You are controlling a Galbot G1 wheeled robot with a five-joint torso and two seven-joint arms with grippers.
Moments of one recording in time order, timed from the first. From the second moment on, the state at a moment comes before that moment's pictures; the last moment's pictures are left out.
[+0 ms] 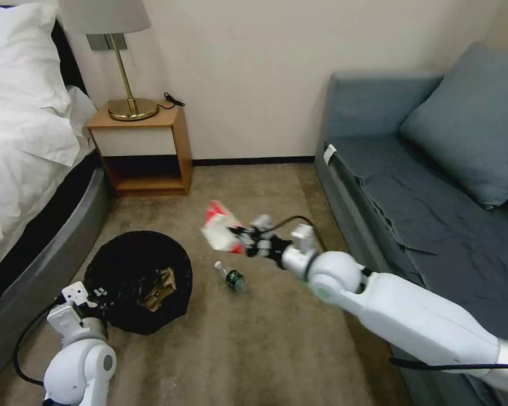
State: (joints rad) left arm 1.44 -1.46 -0.77 -2.04 -0.45 0.46 -0.41; right arm -0.34 1.00 -0.70 1.89 0.99 -0.16 0.20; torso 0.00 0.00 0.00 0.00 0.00
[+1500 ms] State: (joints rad) left arm 1.46 -1.46 -0.80 -2.10 -0.45 0.48 -0.41; right arm -0.44 1.00 -0.50 1.89 0.76 -0.17 0.42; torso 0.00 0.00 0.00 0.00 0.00
